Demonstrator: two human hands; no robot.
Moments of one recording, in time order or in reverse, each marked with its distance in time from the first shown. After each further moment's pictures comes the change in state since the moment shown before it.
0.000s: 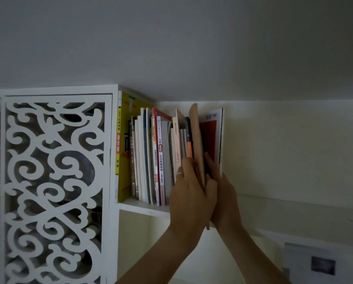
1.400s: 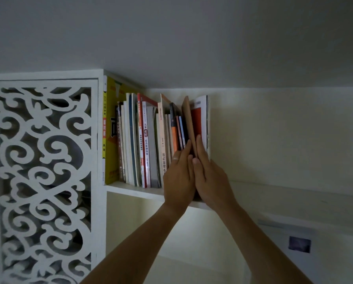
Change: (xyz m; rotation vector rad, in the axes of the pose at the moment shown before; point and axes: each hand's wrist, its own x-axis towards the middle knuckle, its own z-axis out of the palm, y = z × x) left_hand -0.002 -0.023 0.046 -0.059 0.037 0.119; right_hand 0.002 -0.003 -0.037 -0.108 -0.125 -0.018
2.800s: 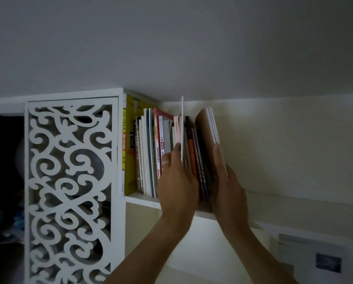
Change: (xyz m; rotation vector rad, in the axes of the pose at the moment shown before) left_hand 0.016 0.057 -0.076 0.293 0.063 -0.221; right_hand -0.014 -0.024 0.004 -0.063 0.170 0.093
